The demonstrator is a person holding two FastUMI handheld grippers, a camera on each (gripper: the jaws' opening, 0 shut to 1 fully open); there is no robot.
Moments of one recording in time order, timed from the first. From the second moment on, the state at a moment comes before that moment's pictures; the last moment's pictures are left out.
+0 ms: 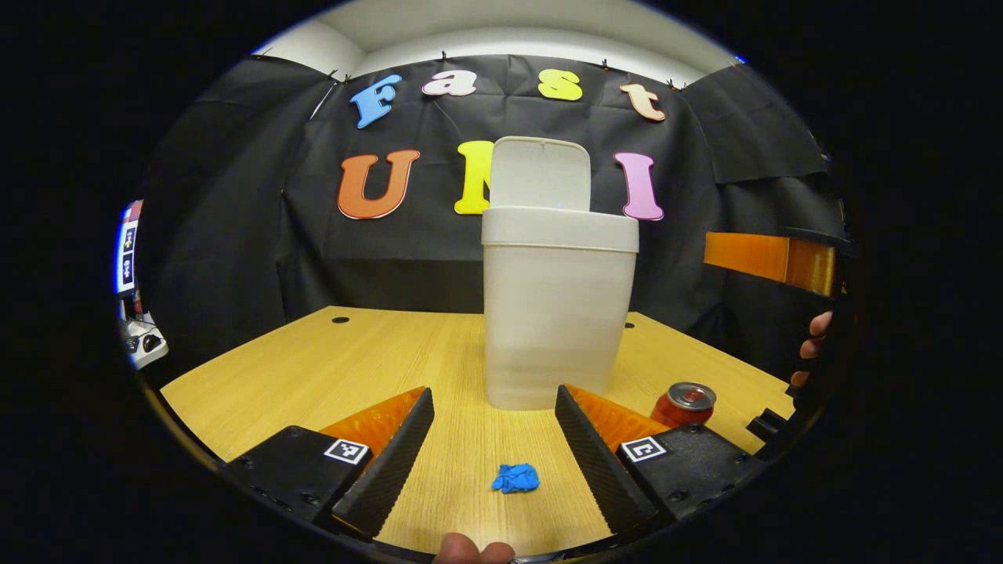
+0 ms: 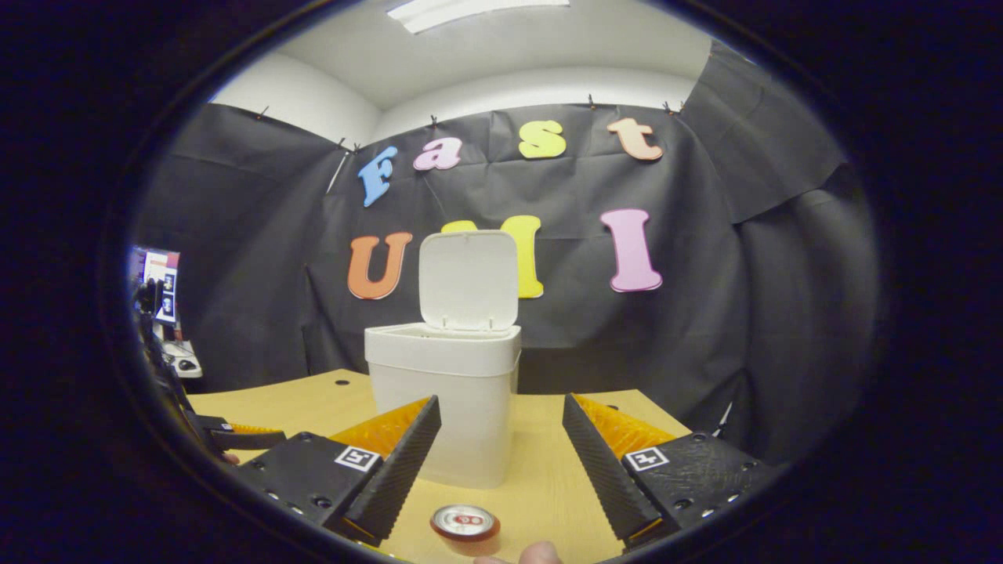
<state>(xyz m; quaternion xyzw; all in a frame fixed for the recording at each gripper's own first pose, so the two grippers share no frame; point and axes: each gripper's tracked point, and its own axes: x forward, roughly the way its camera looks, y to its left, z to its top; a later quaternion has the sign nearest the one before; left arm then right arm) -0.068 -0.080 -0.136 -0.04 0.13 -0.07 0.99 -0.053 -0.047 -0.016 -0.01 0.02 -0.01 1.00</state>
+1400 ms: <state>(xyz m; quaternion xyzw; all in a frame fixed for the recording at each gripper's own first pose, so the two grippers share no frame) -0.077 -0.100 -0.242 -0.03 0.24 -0.04 0.97 -0.089 -0.064 -0.103 0.00 0.07 -0.01 1.00</state>
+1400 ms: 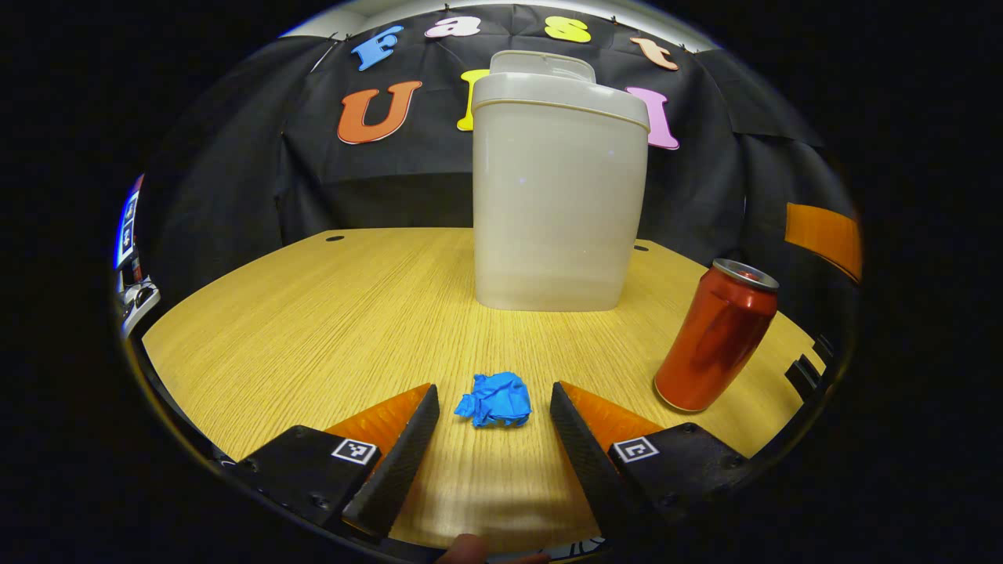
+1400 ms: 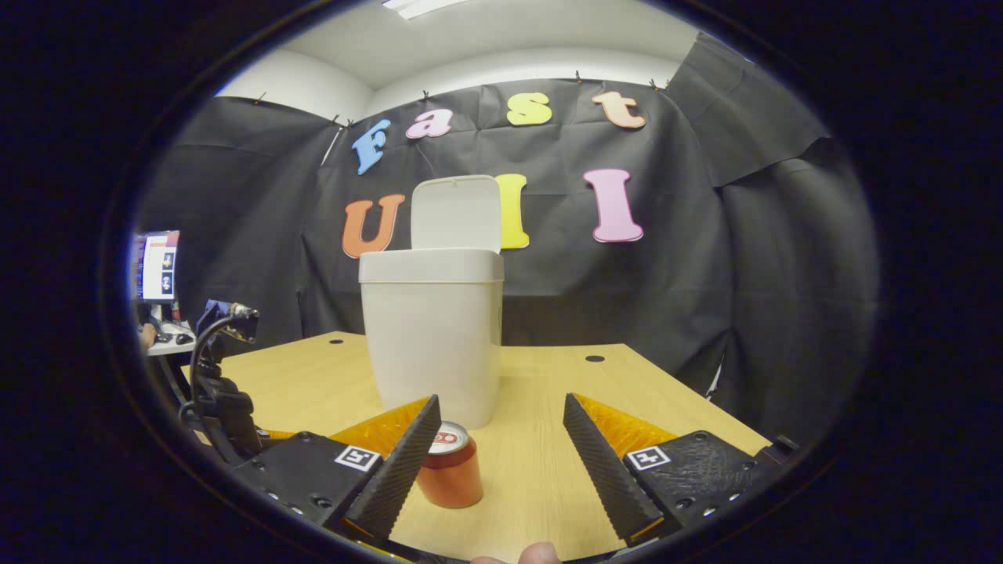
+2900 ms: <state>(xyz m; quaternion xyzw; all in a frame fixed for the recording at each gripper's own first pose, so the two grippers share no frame) -0.055 -0.075 -0.182 -0.02 0.15 -0.02 0.99 -0.115 -0.043 -0.152 -0.02 0.12 -0.03 0.99</state>
